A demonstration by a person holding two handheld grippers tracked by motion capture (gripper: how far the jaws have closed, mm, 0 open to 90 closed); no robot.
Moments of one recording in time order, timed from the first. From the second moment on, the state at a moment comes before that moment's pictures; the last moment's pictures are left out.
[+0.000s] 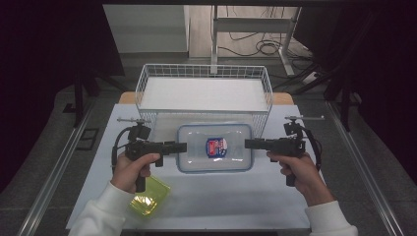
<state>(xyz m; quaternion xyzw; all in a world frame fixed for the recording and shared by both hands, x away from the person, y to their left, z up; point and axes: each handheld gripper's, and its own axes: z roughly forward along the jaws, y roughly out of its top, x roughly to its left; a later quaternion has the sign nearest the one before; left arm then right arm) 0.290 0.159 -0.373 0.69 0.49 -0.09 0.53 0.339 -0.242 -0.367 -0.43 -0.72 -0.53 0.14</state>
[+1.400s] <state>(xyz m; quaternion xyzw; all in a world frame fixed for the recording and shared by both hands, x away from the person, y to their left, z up) 0.419 0.196 -0.302 0.68 0.46 -0.11 0.56 0.451 -0.213 -0.280 -0.43 -0.71 -0.55 0.10</state>
